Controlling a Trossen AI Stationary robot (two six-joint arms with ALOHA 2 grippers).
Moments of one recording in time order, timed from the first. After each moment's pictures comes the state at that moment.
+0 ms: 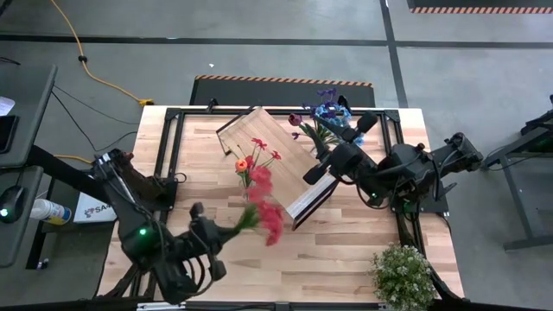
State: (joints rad) left arm -0.90 1.62 1.74 -1.18 -1.02 -1.10; right arm 0.41 1.48 1.61 0.32 1.15 -0.95
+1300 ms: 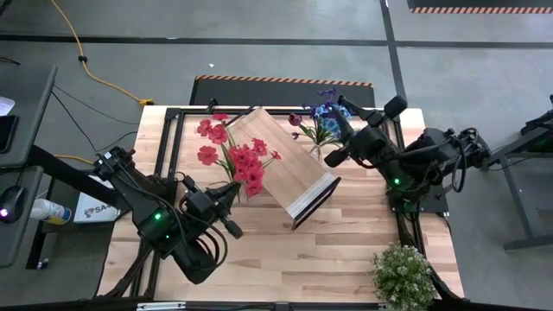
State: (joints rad) left arm -0.75 1.62 1.76 -1.23 -1.57 -1.18; right arm 0.42 1.38 1.61 0.33 1.26 -1.16
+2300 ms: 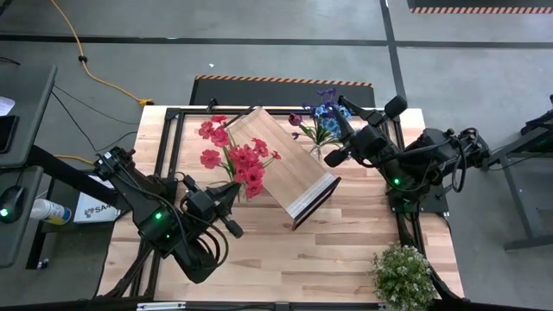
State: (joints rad) left arm -0.75 1.62 1.76 -1.23 -1.57 -1.16; right arm 0.42 1.38 1.61 0.32 1.28 -1.12
